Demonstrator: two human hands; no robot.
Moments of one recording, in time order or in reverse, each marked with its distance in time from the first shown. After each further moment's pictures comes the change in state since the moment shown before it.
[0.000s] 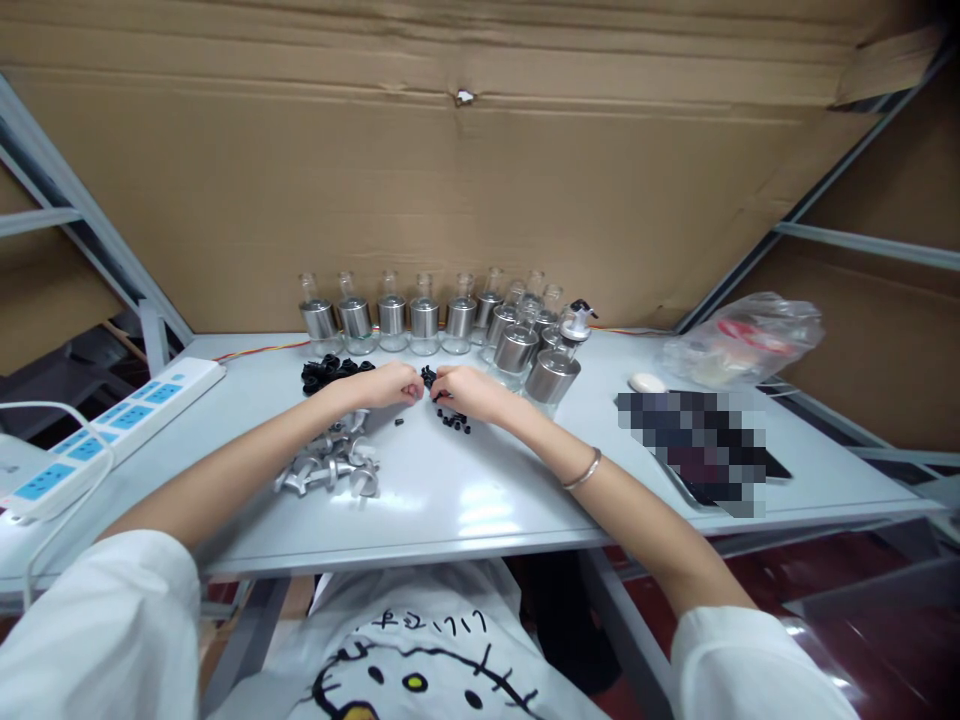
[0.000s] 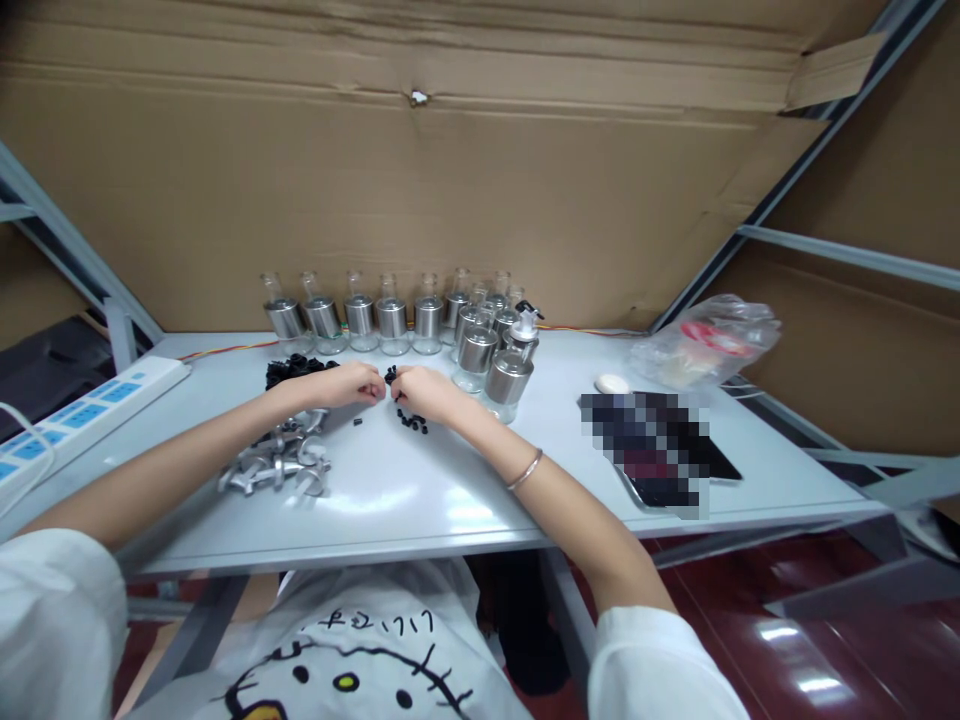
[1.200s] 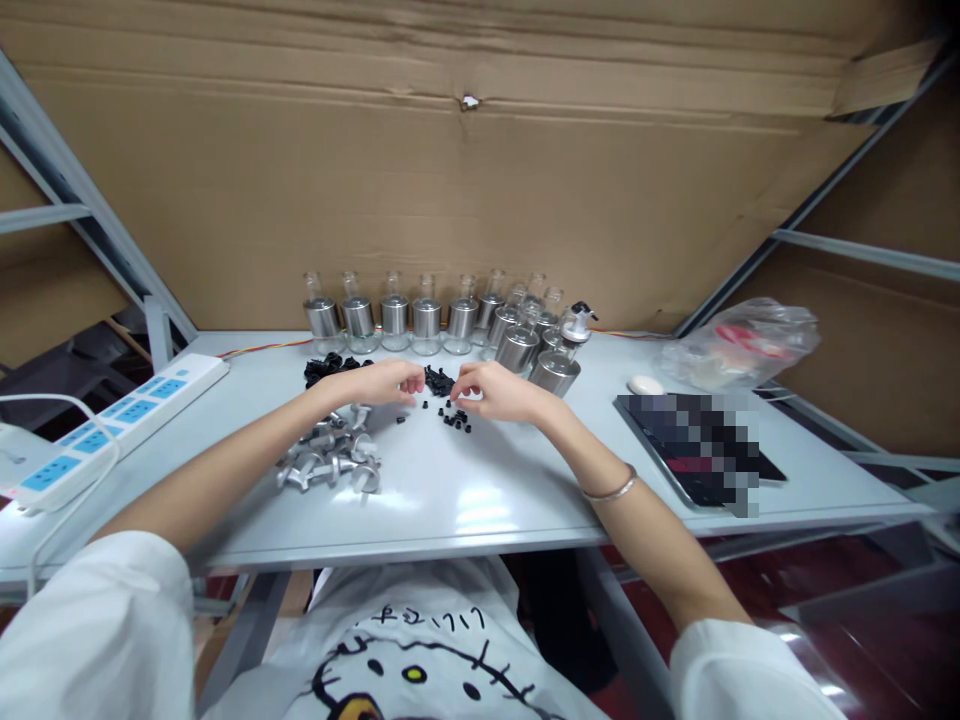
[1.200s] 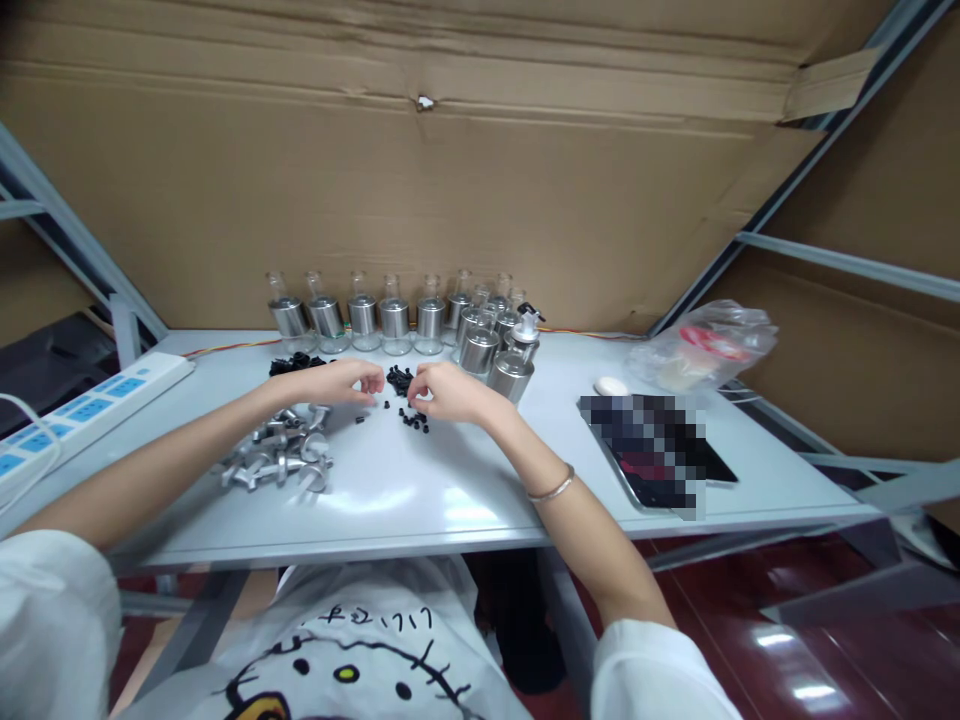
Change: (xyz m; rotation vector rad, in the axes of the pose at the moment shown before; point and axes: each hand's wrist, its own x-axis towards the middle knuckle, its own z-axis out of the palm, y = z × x) left_hand -0.020 0.023 -0.023 -0.099 -0.069 -0.145; right_hand -0.035 -0.002 -0.032 0.153 0.019 -0.037
